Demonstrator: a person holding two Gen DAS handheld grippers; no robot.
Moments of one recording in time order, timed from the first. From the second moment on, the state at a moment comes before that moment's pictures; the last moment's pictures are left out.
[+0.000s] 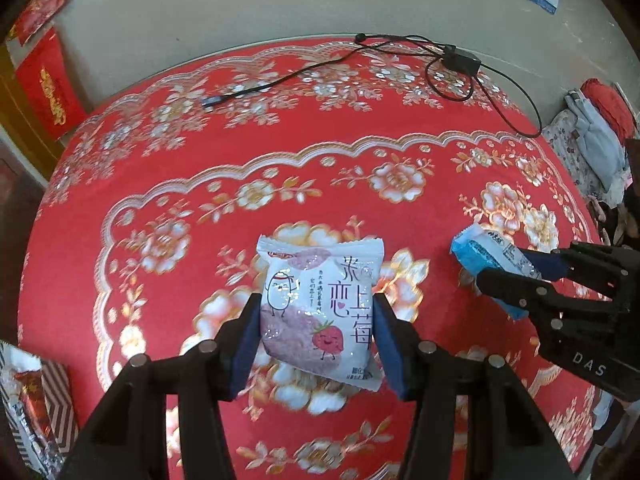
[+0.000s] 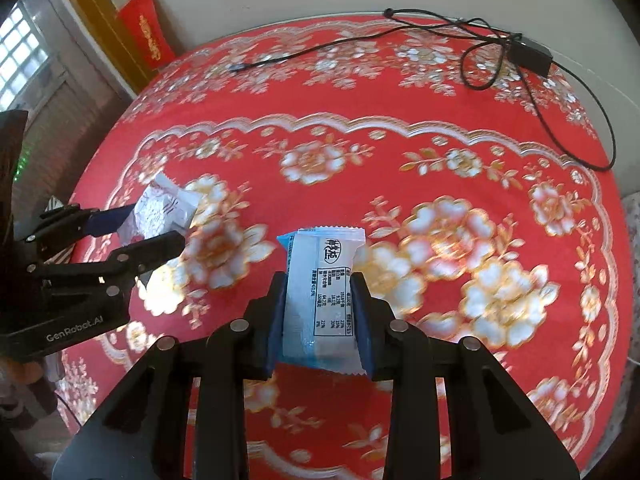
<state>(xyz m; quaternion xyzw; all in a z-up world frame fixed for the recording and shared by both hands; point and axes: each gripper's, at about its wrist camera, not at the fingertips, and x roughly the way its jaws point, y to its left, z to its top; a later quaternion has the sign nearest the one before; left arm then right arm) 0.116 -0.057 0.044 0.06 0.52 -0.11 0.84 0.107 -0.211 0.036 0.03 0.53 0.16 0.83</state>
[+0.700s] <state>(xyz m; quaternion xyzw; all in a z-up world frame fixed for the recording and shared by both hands) 0.045 0.069 0.060 0.03 0.52 -0.05 0.85 0.042 -0.077 0.057 0.00 0.53 0.21 0.82</state>
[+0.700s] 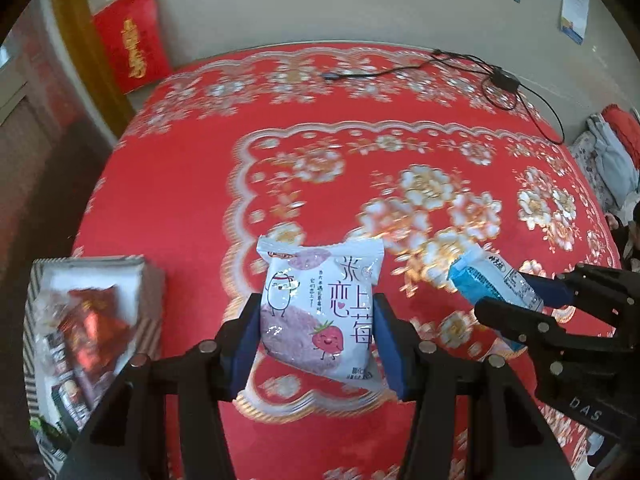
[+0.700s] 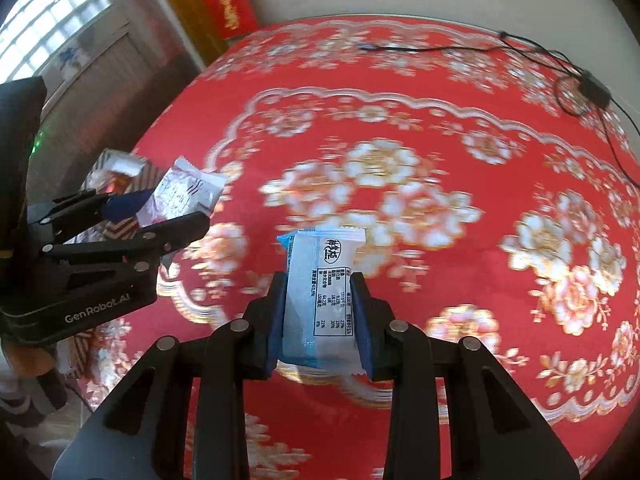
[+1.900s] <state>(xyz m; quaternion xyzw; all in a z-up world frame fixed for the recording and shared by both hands) -0.043 0.310 0.059 -0.08 0.51 0.14 0.84 0.027 0.198 0.074 -0.12 0.51 0.39 0.76</state>
